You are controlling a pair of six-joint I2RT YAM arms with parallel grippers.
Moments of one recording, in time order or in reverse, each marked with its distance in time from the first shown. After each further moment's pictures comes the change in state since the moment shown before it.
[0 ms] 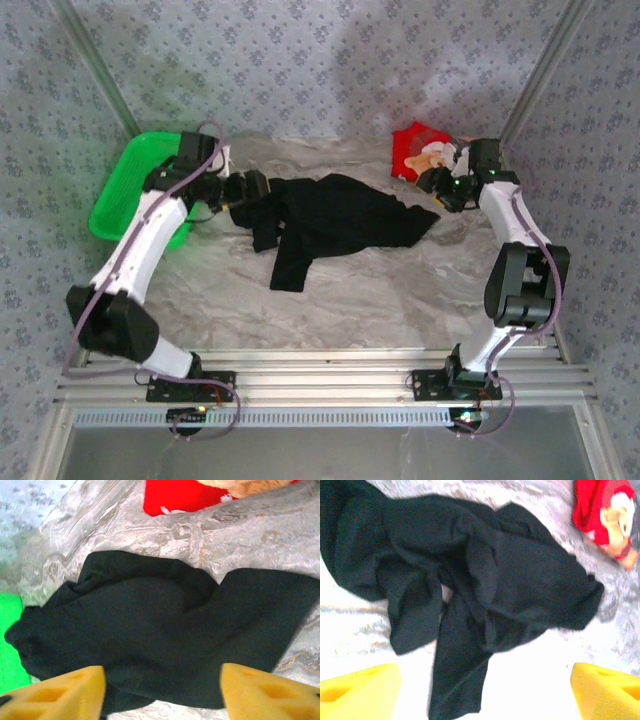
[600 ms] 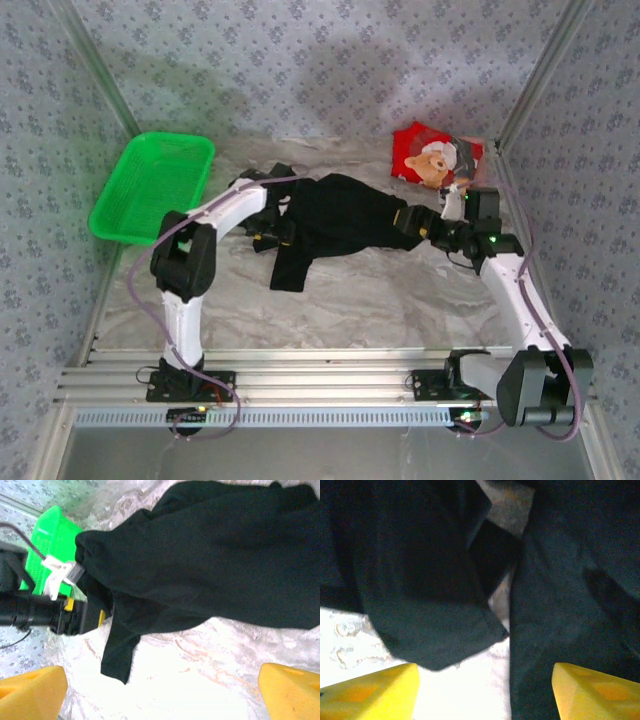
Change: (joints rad) left arm -0.233 0.596 0.209 -0.198 -0.422 0.180; right arm 0.109 -0.551 -0.498 0.139 -0.132 -0.039
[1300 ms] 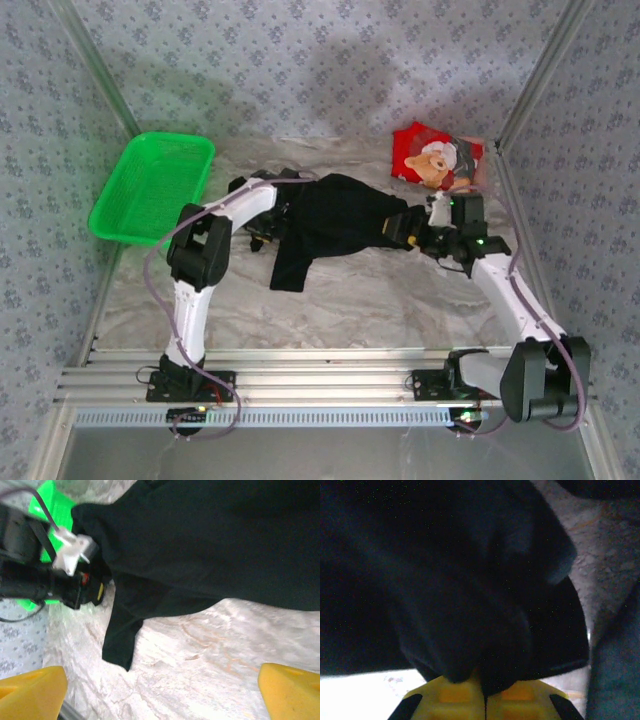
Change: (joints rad) left arm 0.006 0.100 0.069 -0.040 -0.188 0.060; right arm 0.106 0.052 -0.047 0.060 0.008 0.043
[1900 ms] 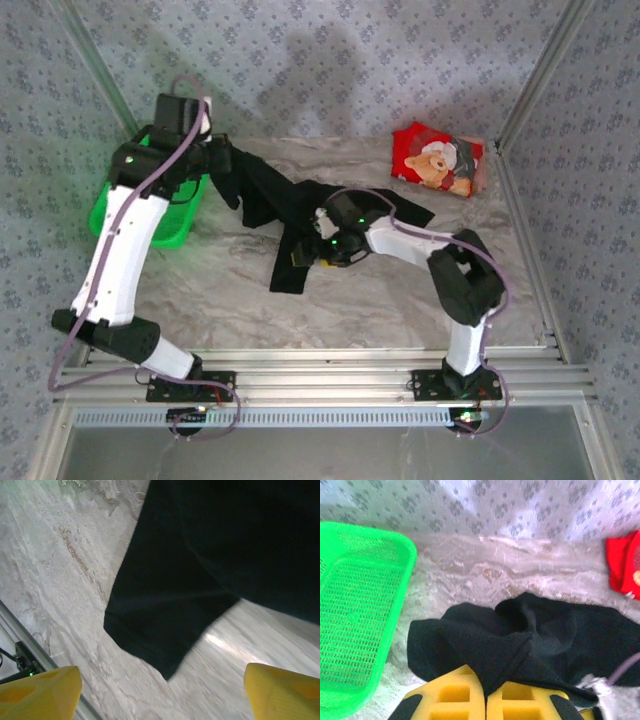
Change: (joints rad) left arm 0.149 -0.671 0.268 -0.034 0.146 -0.098; right arm 0.575 0.694 0.449 -0.022 0.124 0.078
